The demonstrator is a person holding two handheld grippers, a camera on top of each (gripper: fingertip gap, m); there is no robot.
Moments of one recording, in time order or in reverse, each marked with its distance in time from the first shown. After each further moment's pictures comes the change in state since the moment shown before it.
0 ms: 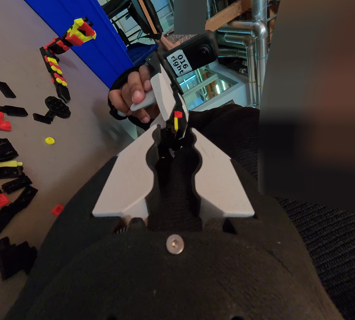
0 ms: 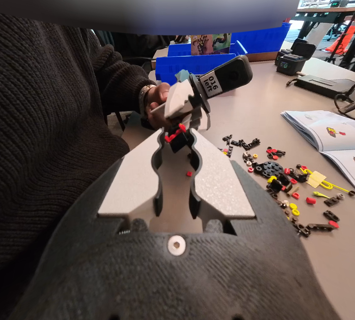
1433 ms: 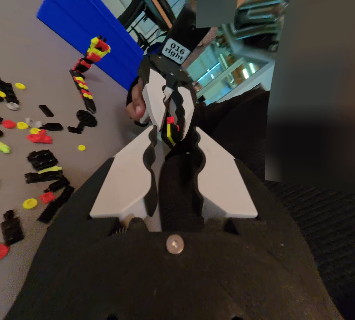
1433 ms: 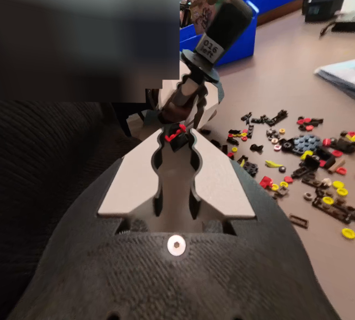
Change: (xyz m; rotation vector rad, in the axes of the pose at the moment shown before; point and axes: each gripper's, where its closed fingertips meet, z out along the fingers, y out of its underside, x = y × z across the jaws) left arm -0.006 -0.002 -0.007 -0.034 -0.110 0.187; right arm 0.002 0.014 0.003 -0.054 -0.072 0.266
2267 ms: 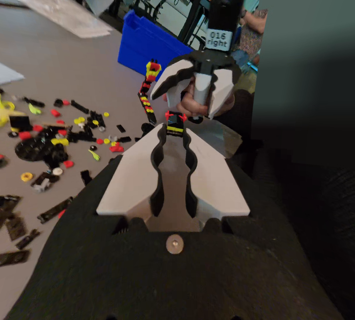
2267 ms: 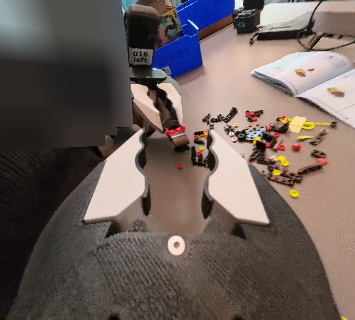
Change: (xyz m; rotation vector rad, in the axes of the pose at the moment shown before) left arm -0.030 -0.010 -0.010 -0.001 -0.365 0.368; right arm 0.037 -0.015 -0.018 0.061 0.244 0.083
